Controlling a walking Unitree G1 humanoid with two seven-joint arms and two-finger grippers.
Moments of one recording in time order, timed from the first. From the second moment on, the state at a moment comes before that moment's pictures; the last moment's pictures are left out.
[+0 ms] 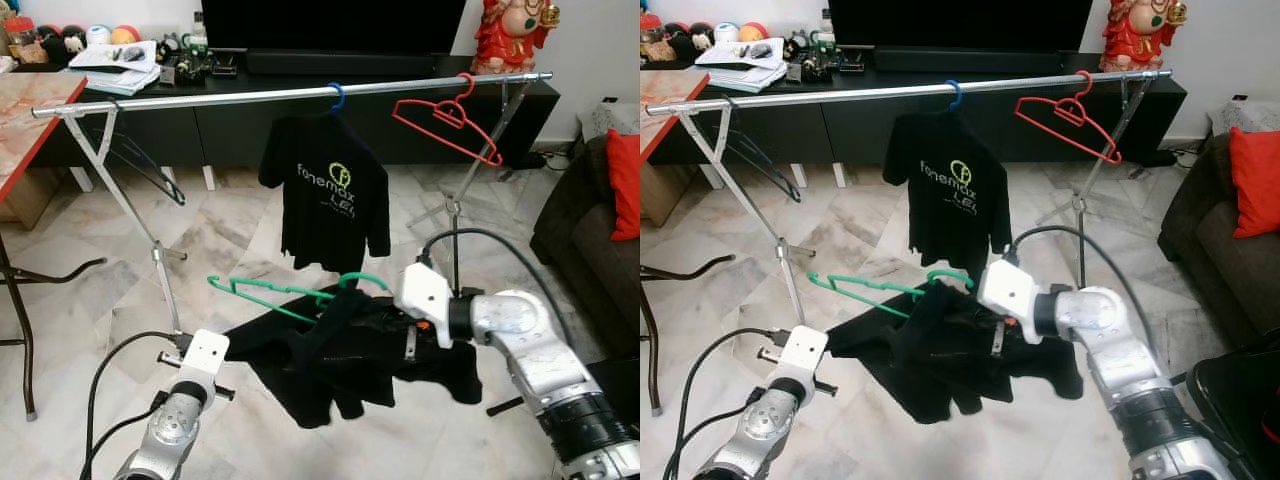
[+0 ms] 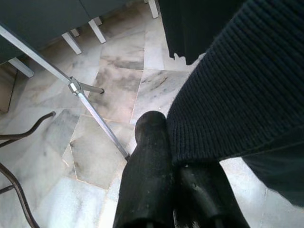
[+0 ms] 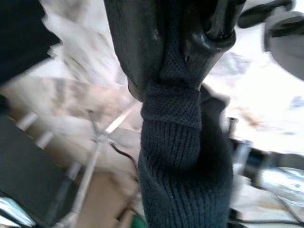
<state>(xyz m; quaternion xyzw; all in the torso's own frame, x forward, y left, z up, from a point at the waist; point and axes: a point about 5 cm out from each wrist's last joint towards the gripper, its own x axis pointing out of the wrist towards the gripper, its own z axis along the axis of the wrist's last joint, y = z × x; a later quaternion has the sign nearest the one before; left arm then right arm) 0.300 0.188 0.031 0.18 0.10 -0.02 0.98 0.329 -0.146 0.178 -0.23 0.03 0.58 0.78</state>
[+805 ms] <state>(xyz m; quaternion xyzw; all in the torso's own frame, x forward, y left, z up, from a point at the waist) 0.301 0.184 0.030 0.18 0.11 -0.04 0.98 0.333 -0.195 0.168 -0.43 0.11 0.57 0.69</state>
